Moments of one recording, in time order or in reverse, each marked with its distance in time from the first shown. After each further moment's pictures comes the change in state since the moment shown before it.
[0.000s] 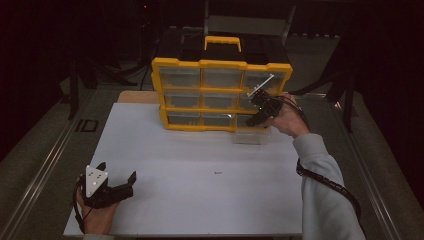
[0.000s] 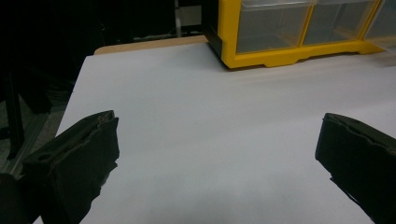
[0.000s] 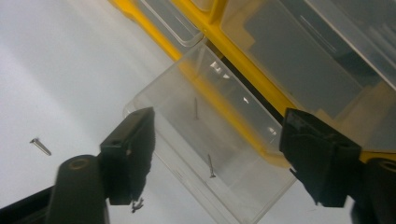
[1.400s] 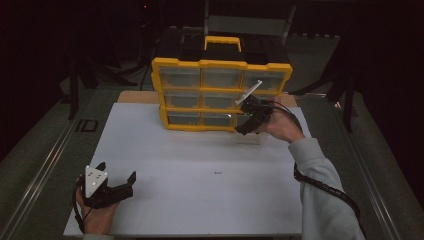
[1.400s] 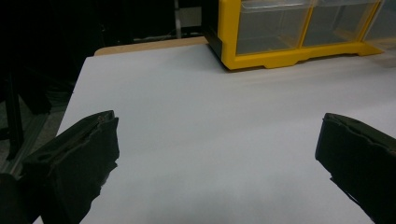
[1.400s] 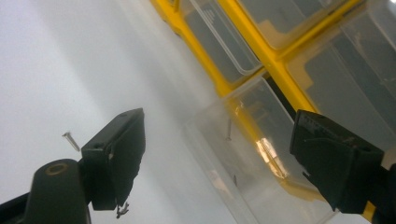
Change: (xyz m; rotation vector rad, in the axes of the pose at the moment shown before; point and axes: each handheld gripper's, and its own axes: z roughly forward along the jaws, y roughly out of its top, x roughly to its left) left arm 0.000 0.000 0.000 -0.004 0.000 -0.003; right arm 0.038 0.007 -0.004 -0.051 0.027 -0.172
